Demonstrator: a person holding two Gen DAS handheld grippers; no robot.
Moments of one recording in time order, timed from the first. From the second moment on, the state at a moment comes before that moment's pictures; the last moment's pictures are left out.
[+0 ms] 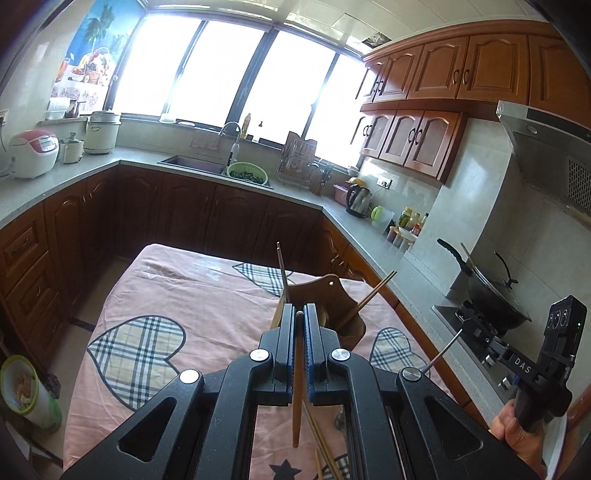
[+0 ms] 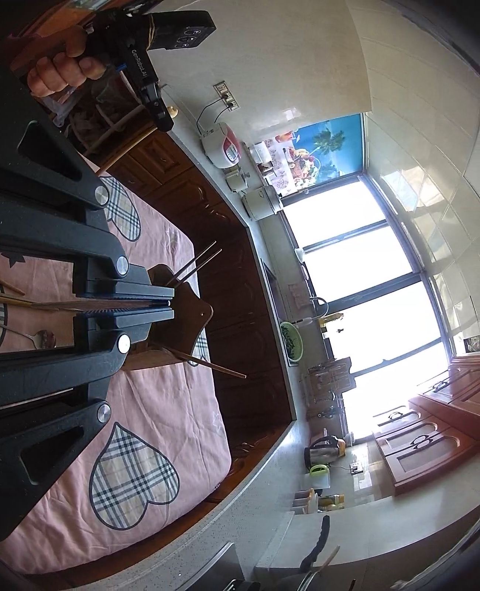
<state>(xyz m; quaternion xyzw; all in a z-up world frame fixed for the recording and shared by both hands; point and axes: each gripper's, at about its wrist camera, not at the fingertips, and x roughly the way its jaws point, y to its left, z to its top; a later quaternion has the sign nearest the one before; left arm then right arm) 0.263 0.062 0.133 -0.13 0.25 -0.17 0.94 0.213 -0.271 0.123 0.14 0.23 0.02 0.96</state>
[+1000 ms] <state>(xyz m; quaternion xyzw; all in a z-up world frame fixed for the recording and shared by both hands) 0.424 0.041 0.107 -0.18 0.20 -0.14 0.95 0.304 -0.324 0.162 0.17 0.13 -0.04 0.98</state>
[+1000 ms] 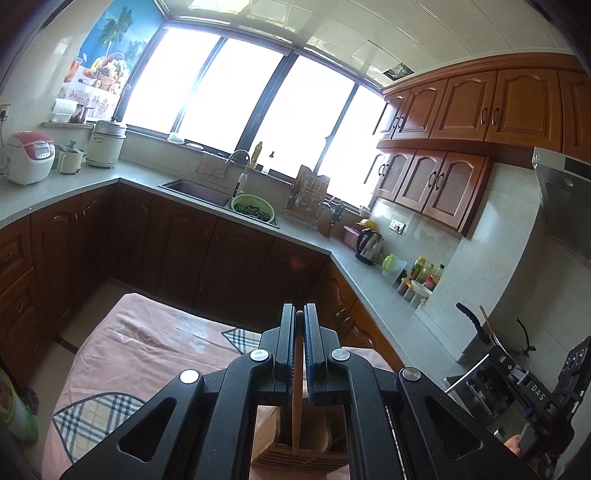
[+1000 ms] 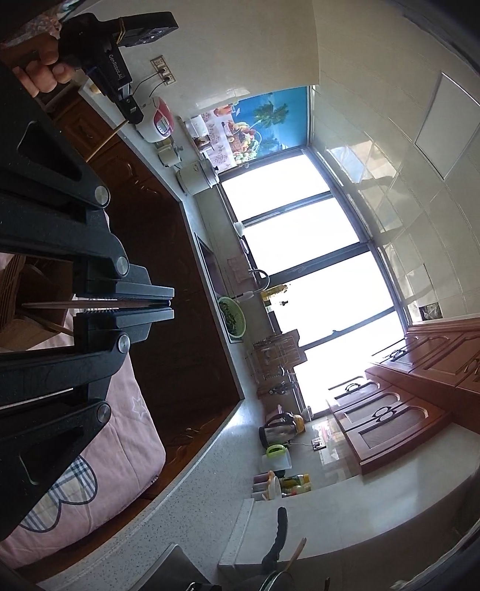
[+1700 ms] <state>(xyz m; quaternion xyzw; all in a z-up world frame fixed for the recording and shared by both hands) 0.448 0.038 0.083 -0.20 0.17 -0.12 0.96 0.337 -0.325 0.120 0.16 0.16 -0.05 0.97</state>
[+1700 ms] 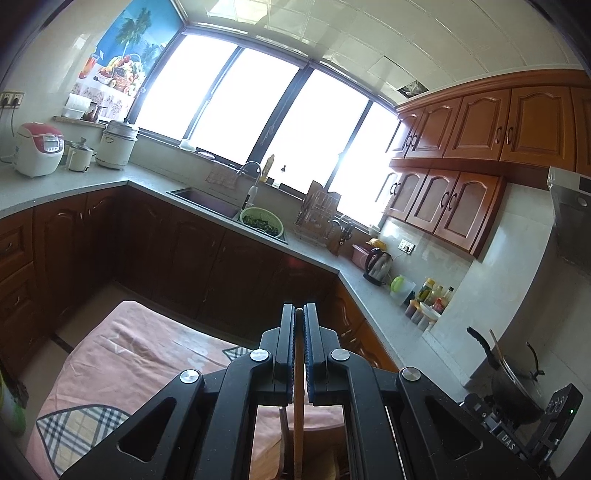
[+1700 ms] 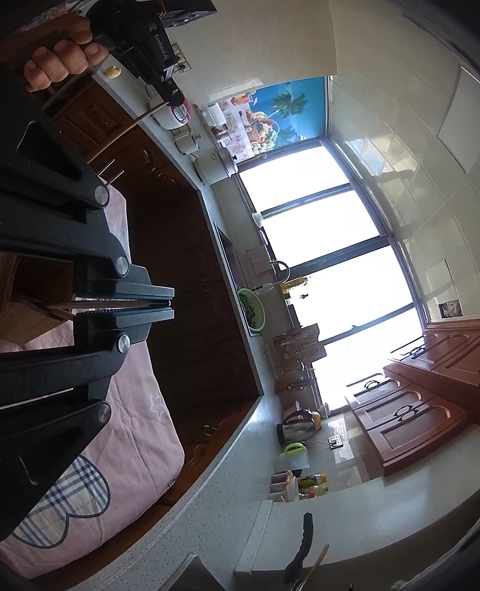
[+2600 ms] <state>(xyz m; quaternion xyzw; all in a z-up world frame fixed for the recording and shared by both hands) 0.476 0.009 0.032 -0.15 0.24 -0.13 0.95 0.354 -0.318 0.074 0.18 0.21 -0.04 0.96</state>
